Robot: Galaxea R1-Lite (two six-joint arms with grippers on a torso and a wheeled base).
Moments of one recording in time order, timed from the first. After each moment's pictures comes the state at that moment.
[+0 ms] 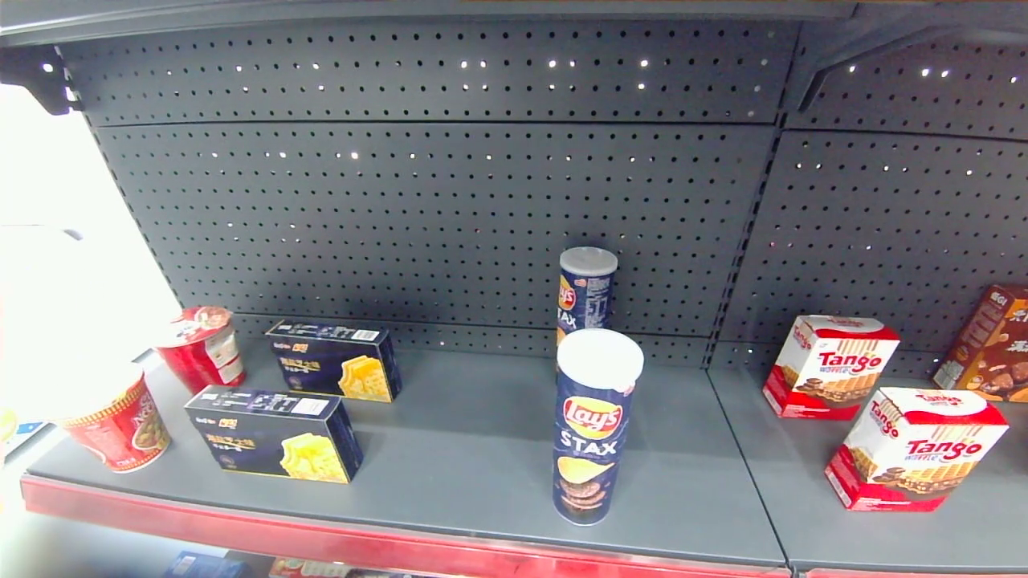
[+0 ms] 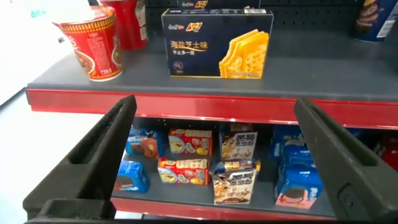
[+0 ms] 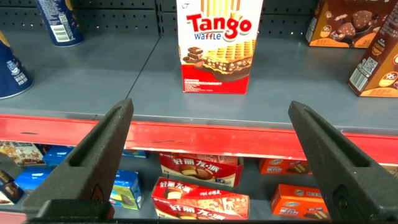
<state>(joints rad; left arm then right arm) -0.01 0.01 0.00 0.00 0.01 0.00 0.00 0.00 0.00 0.00 -0.02 0.00</state>
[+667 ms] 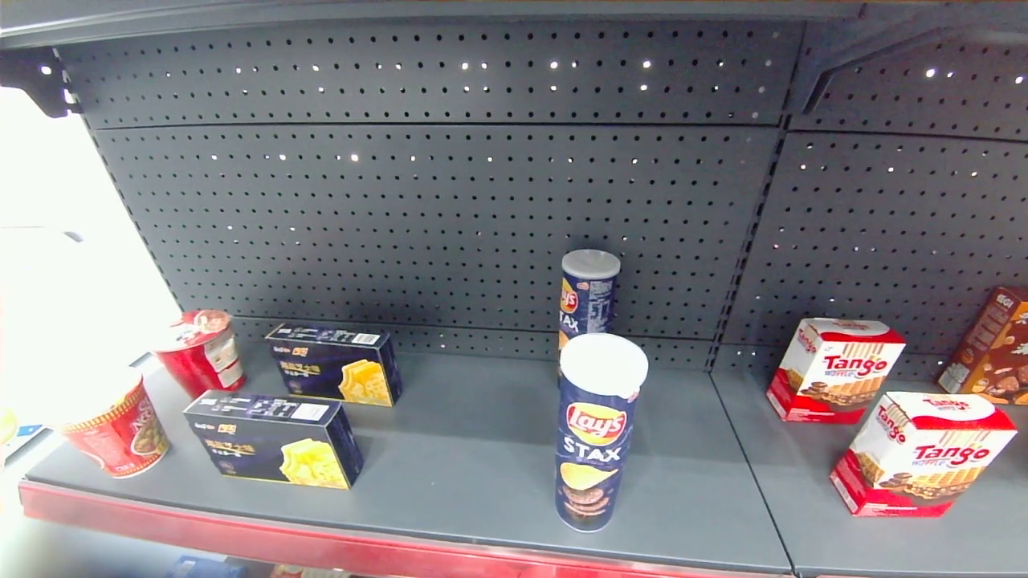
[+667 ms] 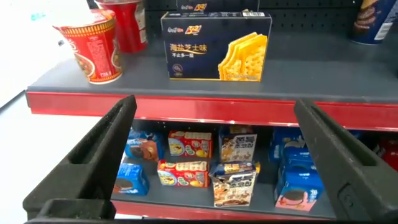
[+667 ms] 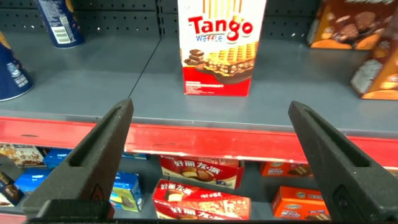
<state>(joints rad) 0.00 0.00 0.00 0.00 0.01 0.00 0.00 0.00 0.00 0.00 -0.02 0.00</state>
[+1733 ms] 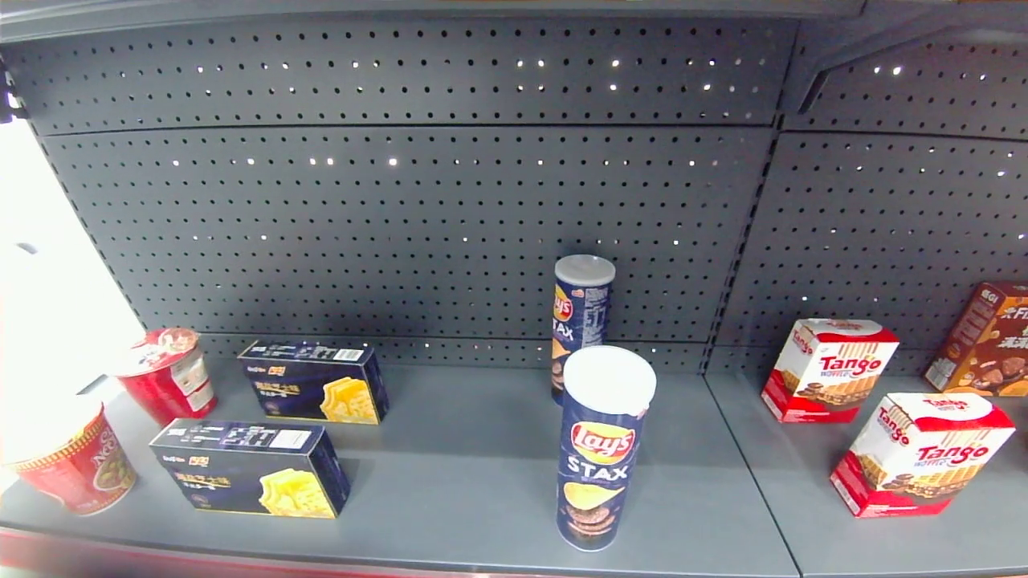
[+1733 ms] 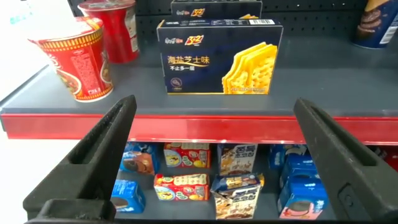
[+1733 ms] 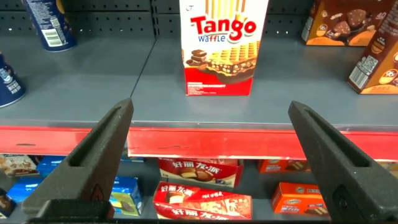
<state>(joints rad) 0.00 0.00 0.00 0.00 0.01 0.00 0.00 0.00 0.00 0.00 -0.02 0.00</state>
